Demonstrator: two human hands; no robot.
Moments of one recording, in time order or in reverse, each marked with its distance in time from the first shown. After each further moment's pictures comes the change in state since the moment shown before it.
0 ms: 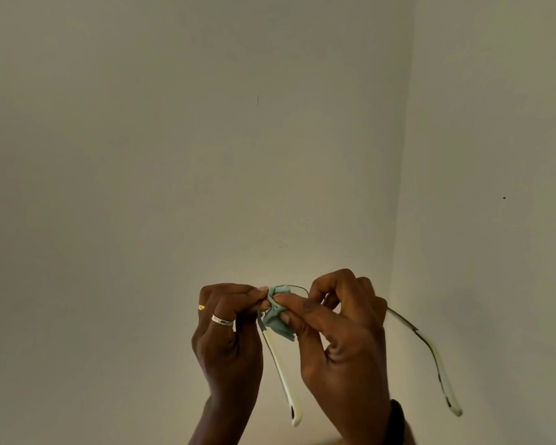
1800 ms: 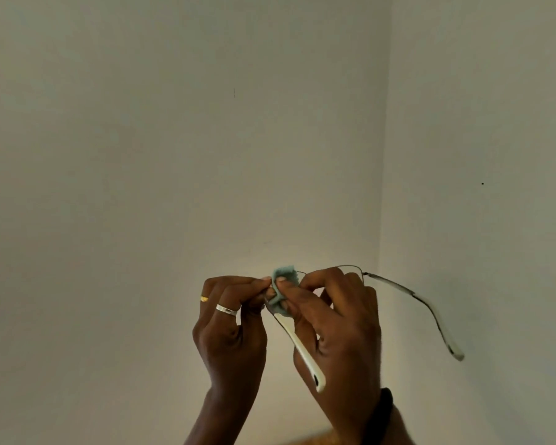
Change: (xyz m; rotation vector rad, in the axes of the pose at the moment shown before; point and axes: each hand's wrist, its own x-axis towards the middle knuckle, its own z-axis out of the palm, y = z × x) left_hand 0.001 0.004 0.020 0.082 -0.084 0.037; right_hand -0.001 0.017 -0.002 -0.090 0.056 -0.050
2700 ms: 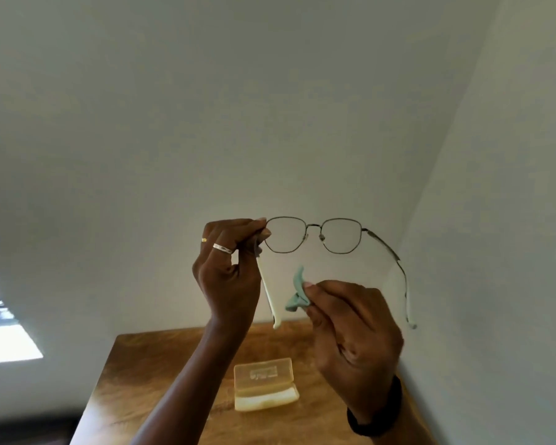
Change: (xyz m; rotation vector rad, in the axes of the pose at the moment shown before) left_hand -0.085 -0.047 -0.059 0.022 0.018 -0.257; right_hand -0.132 -0.012 0.005 0.246 -0.159 0.092
